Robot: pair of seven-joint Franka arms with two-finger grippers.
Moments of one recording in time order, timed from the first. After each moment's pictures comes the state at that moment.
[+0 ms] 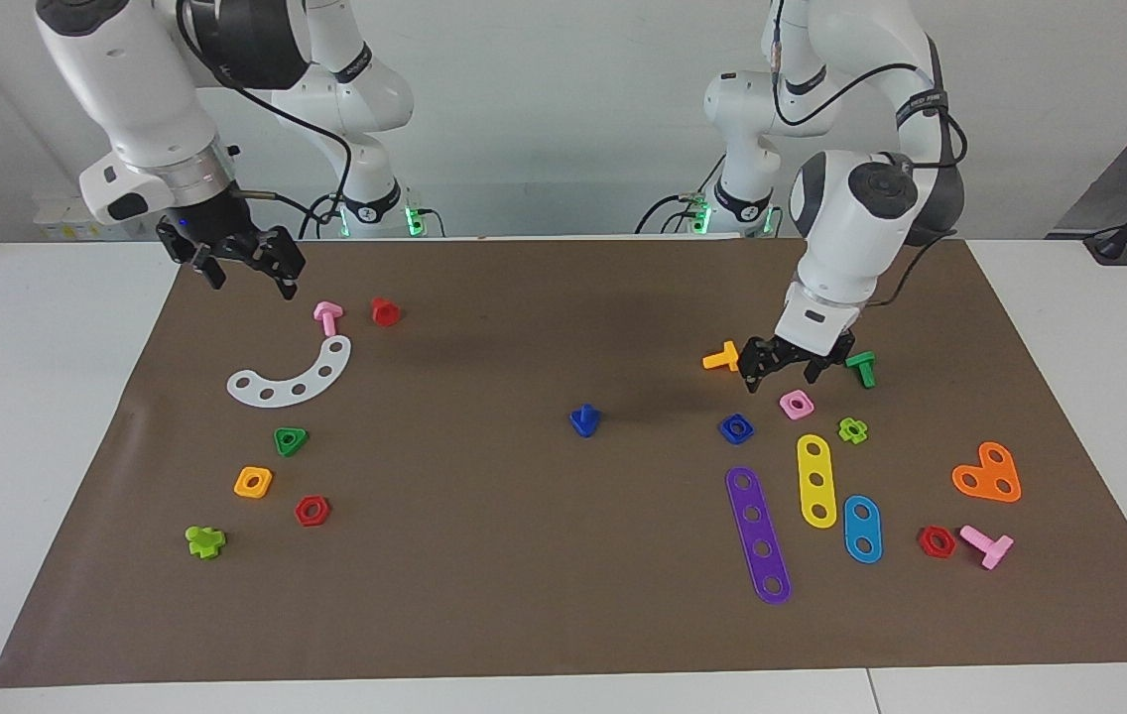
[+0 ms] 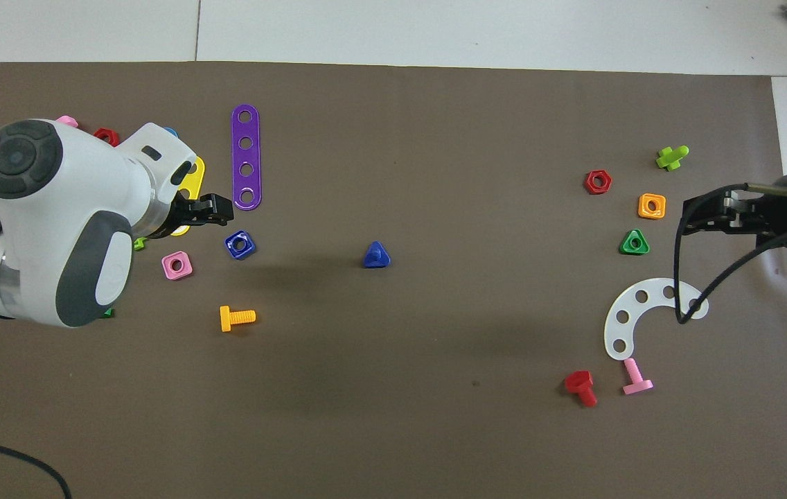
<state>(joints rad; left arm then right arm) -0.24 0.12 -0.01 -1.98 -0.01 2.18 -0.38 0.03 -0.04 -0.06 -1.68 0.00 1.62 0.17</state>
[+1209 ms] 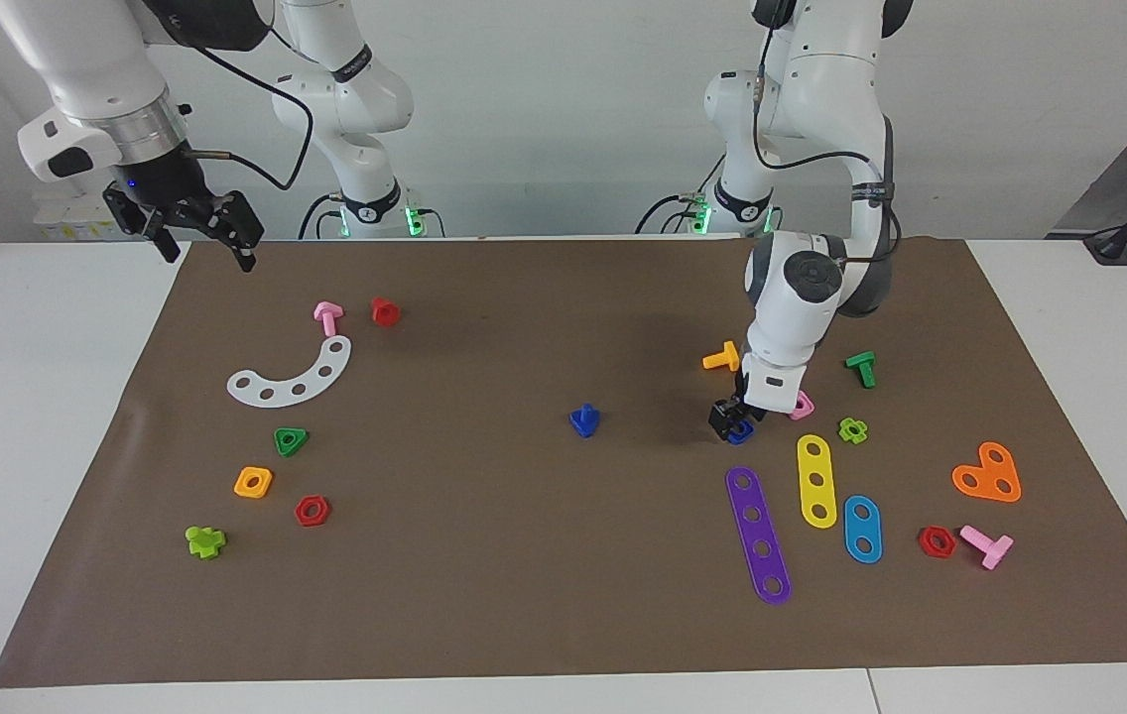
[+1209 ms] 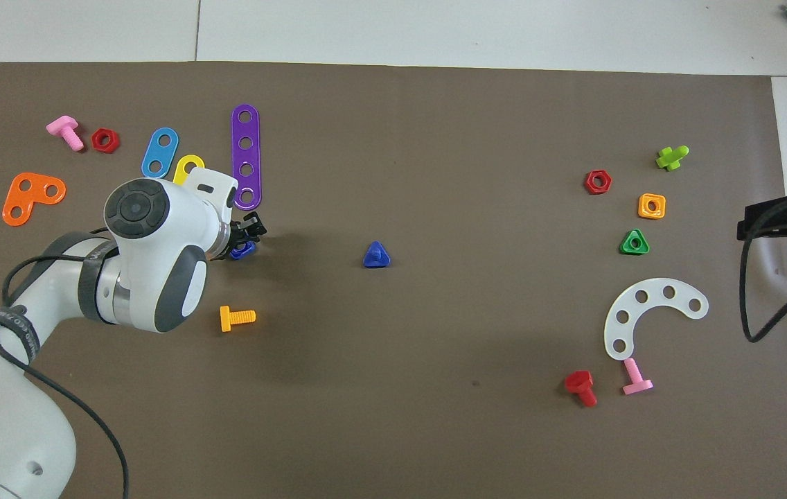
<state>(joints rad) -0.29 0.29 -0.01 -2.07 -0.01 2.41 -0.70 -0.01 -0.06 -0.04 -1.63 -0.03 1.58 0.13</state>
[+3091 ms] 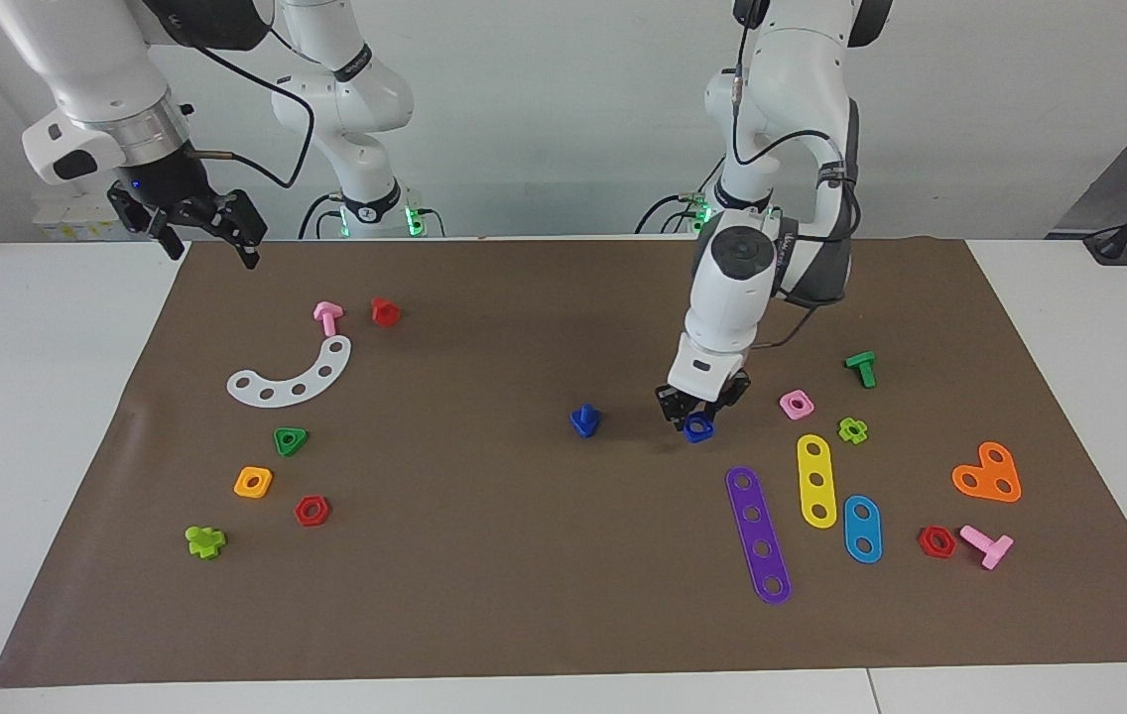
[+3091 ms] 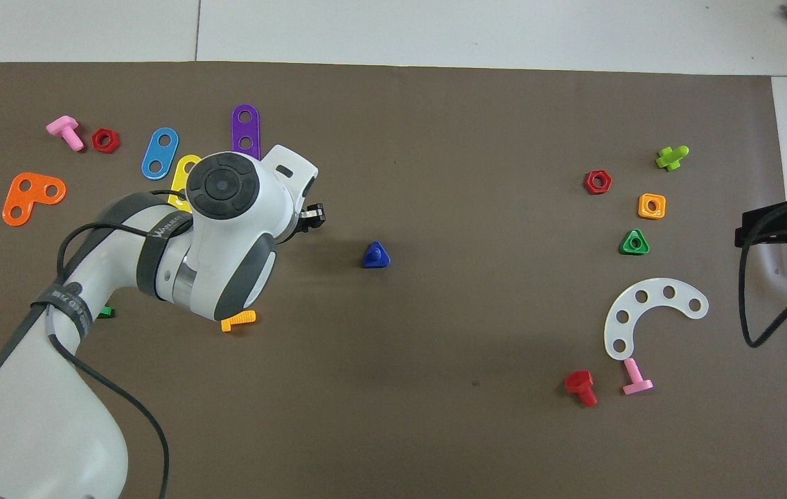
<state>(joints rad) -0.46 0.33 -0.02 -1.83 0.04 2.24 -0.65 0.05 -0.06 -0.09 -1.63 -0.03 1.55 0.13</state>
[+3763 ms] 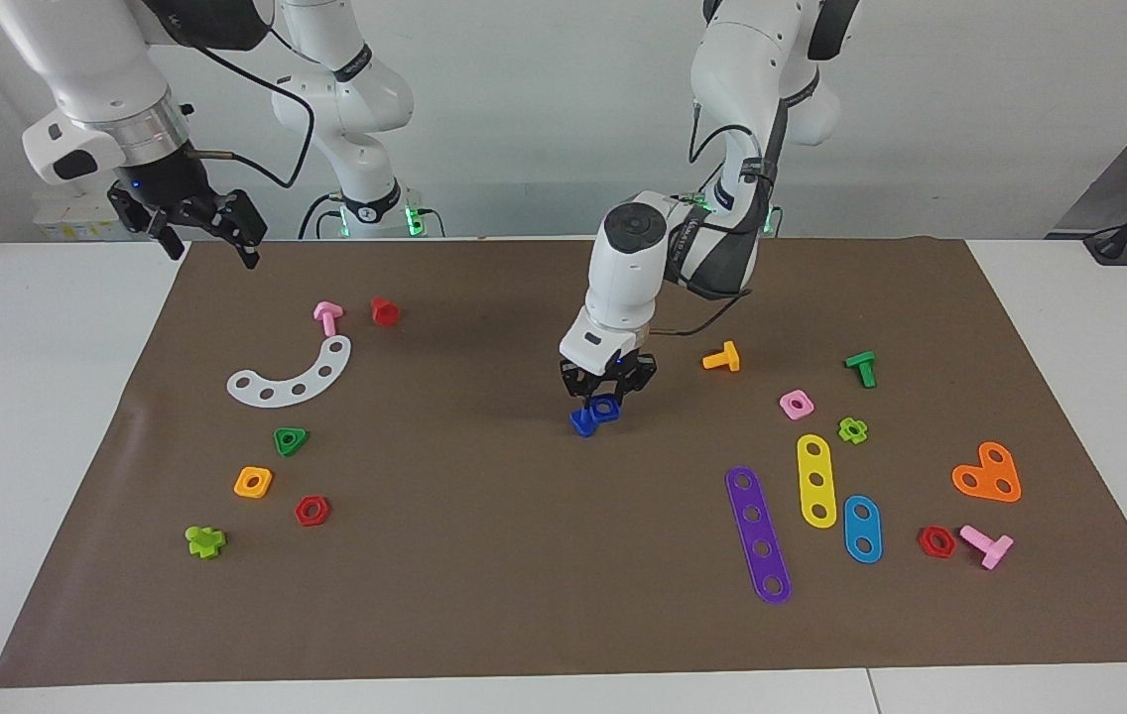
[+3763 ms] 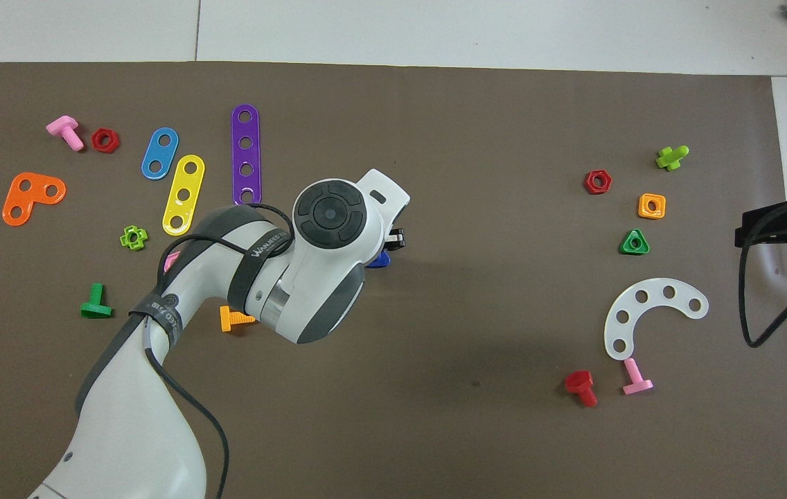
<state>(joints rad) -0.63 0.39 -0.02 -1.73 -0.01 2.20 -0.67 0.05 -0.06 -0.09 -1.63 -0.03 1.55 0.13</state>
